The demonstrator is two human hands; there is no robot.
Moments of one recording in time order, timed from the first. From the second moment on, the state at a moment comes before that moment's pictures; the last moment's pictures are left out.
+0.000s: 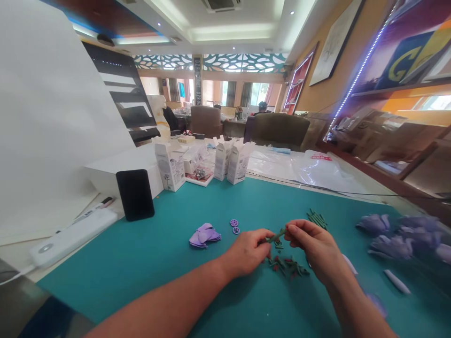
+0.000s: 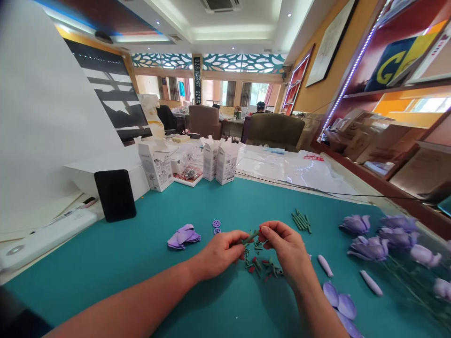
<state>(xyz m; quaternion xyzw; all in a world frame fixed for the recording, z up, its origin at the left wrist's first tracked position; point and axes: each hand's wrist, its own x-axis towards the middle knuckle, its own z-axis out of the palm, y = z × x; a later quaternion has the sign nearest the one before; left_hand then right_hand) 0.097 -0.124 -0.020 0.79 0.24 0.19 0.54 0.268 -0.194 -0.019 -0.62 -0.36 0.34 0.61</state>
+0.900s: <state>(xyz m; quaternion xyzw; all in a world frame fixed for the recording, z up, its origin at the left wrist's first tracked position) 0.099 -0.125 -0.017 0.77 0.26 0.24 0.53 0.238 -0.186 -0.018 -0.55 -0.41 0.33 0.65</state>
